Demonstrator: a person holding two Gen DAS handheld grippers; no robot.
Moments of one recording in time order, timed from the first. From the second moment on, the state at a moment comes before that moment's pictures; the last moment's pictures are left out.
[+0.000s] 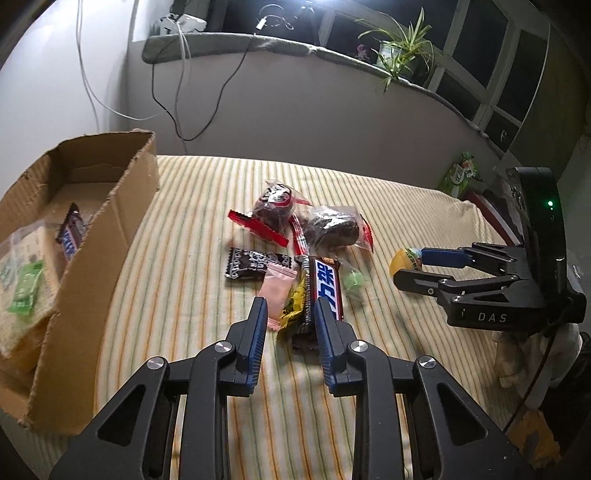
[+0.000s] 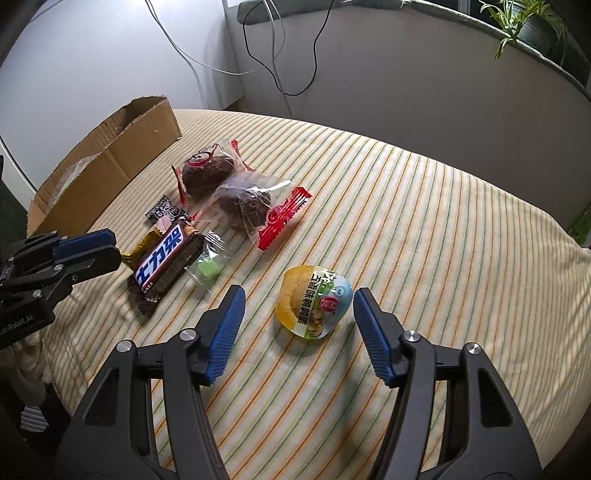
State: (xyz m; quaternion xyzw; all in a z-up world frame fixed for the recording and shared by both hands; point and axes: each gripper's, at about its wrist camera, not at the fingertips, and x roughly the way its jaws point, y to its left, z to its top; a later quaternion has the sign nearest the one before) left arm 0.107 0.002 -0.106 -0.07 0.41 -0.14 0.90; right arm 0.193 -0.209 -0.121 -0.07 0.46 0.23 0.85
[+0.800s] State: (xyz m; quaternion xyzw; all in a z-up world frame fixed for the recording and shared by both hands) left arm 0.125 -0.009 -0.126 -0.04 0.43 -0.14 0.89; right arm 0.201 -0.204 -0.130 -0.09 0.47 0.23 0.85
